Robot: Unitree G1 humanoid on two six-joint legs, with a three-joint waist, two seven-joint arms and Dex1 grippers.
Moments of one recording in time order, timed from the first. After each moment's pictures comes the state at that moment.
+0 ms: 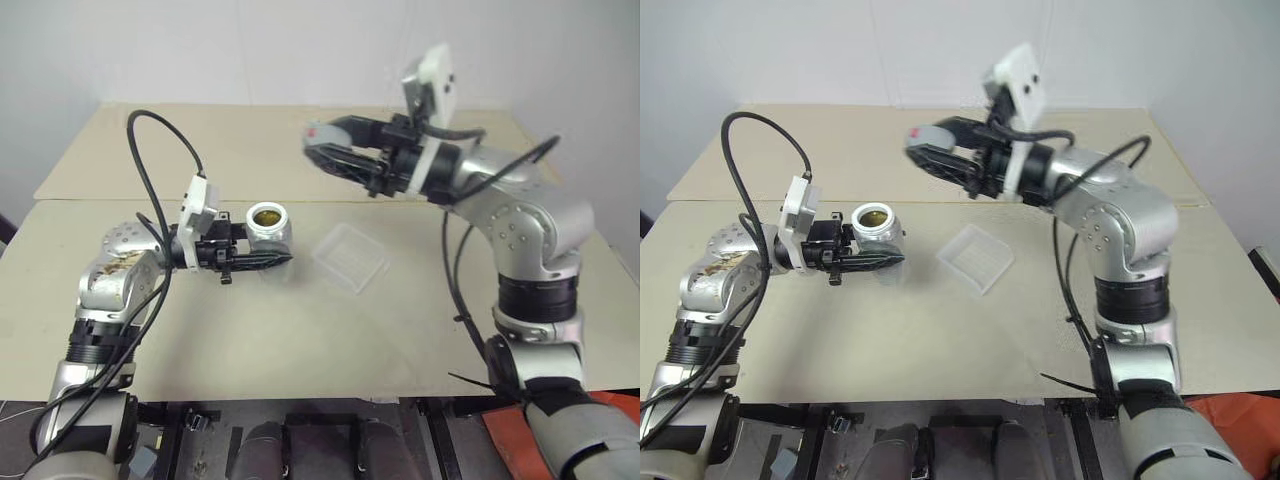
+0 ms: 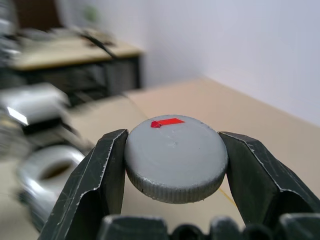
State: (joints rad) left arm -0.61 0.64 0.04 0.10 -0.54 0.37 -1.33; right arm -0.86 -0.45 -0.01 -0.18 0.53 0.83 0.61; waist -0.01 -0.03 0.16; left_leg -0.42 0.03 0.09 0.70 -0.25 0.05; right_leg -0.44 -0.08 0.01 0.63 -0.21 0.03
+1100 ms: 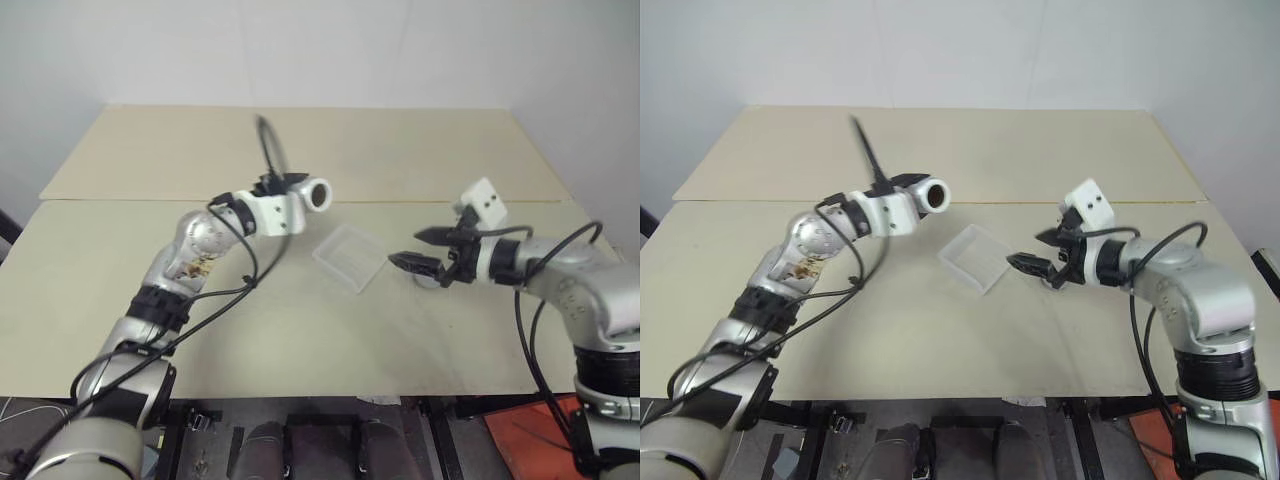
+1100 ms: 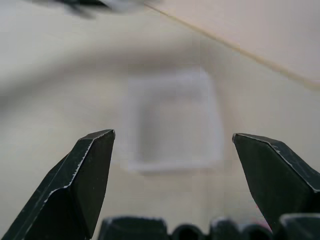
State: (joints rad) left arm -1.03 0.56 -0.49 0.65 0.73 -0.62 -0.16; right arm -0.62 -0.76 -0.09 -0.37 0.63 1.10 0.82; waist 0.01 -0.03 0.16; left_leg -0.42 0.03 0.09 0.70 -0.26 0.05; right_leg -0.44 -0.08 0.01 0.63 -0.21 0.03
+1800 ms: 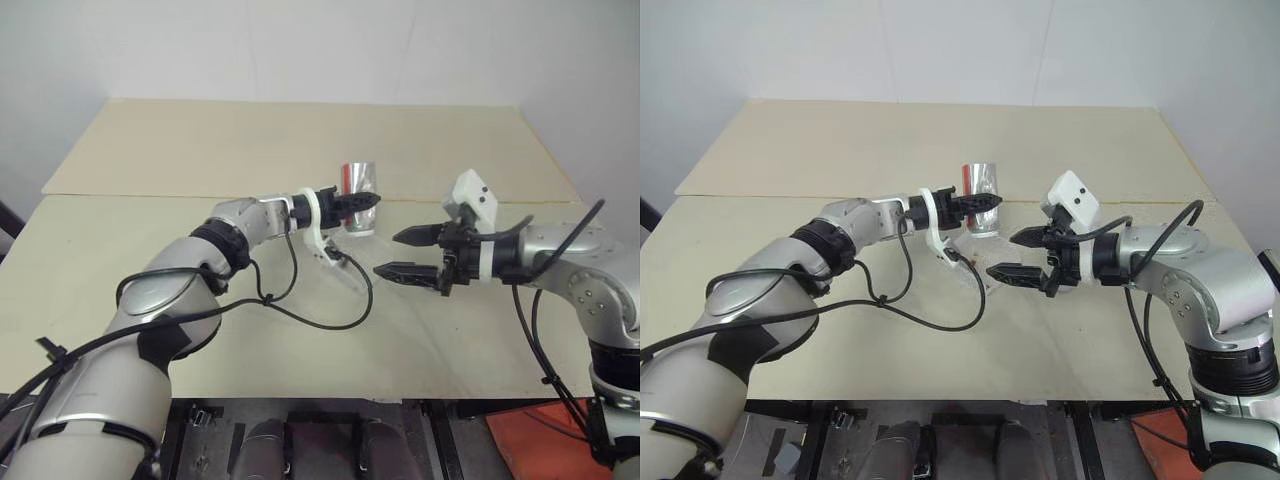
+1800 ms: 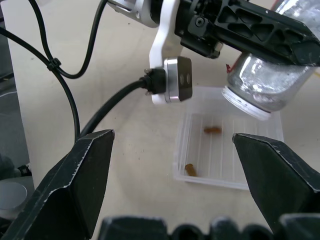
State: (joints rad) left arm -1.37 0.37 -1.06 1.08 1.47 -0.41 0.73; right arm -0.62 -0.81 -0.03 -0.41 0.69 1.10 0.84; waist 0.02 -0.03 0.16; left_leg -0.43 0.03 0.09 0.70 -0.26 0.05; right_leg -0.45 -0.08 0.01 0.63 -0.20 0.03
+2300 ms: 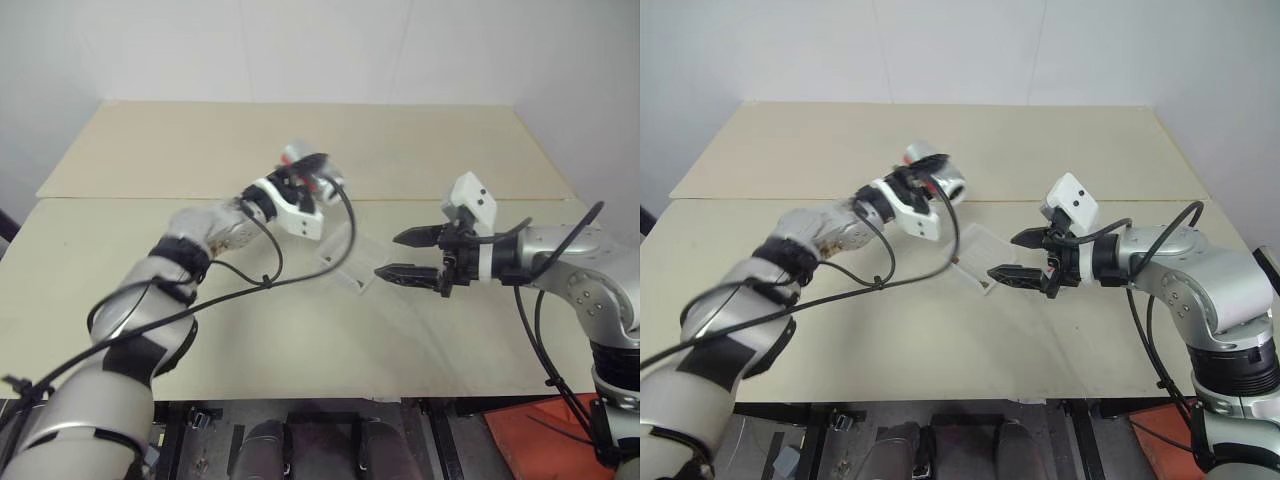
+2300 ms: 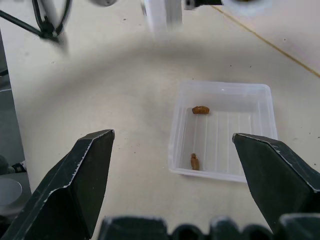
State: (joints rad) left arm -1.04 0.46 -0.43 0.95 0.45 -0.59 -0.05; right arm -0.61 -0.82 -0.02 -0.40 0.68 1.07 0.84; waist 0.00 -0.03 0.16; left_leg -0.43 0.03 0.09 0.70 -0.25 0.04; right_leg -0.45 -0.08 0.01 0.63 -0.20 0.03
